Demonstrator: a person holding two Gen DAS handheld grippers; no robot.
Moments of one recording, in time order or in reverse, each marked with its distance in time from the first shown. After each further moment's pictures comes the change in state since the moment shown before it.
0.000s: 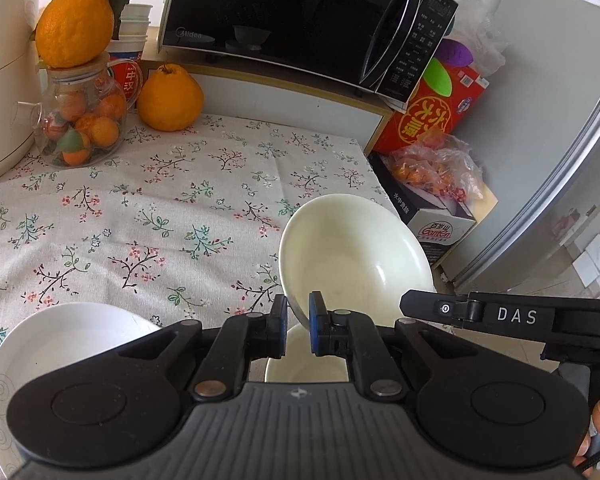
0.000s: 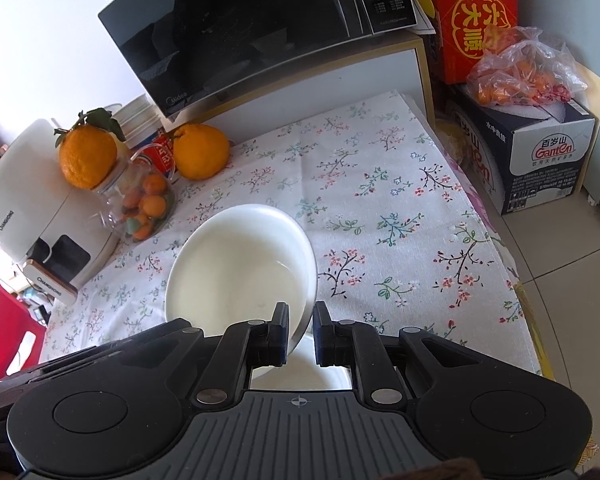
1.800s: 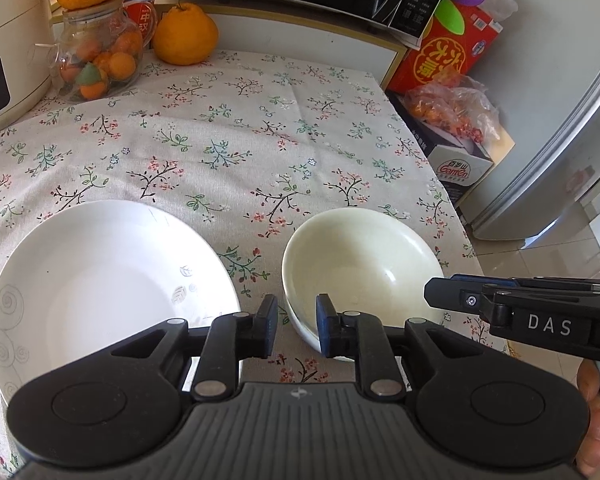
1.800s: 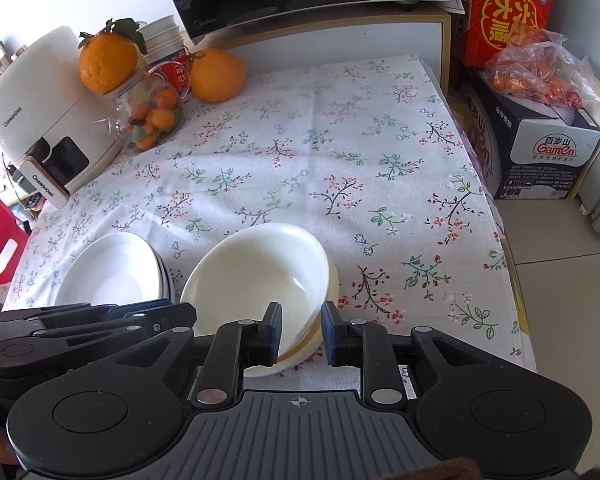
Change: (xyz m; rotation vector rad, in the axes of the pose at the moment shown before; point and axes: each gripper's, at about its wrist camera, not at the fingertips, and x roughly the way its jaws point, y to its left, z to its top) left arm 0.003 0.002 -0.033 0.006 0.144 0.066; right arm -0.011 0.010 -0.040 -0.161 0.106 -0.041
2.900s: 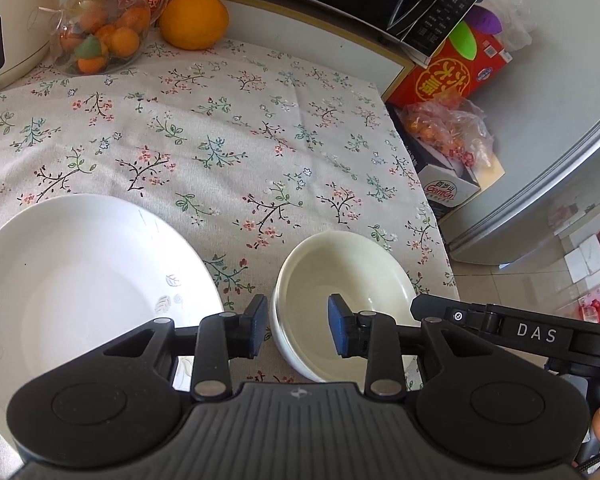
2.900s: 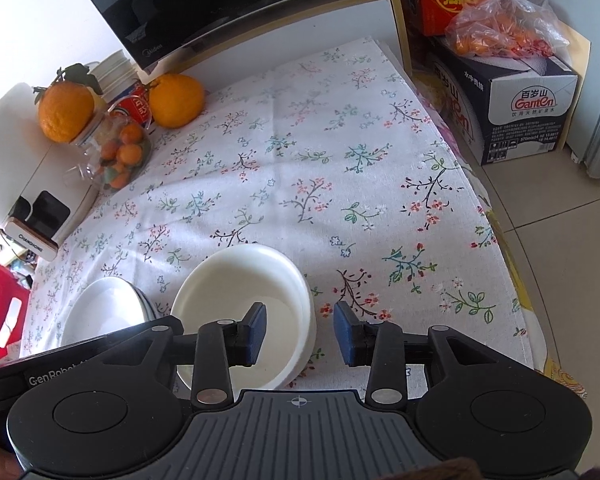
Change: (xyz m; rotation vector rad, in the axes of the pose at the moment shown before) left arm 0.006 0.013 0.012 -0.116 0.020 -0.091; right arm 0.012 -0.027 0.006 0.196 0.014 0.013
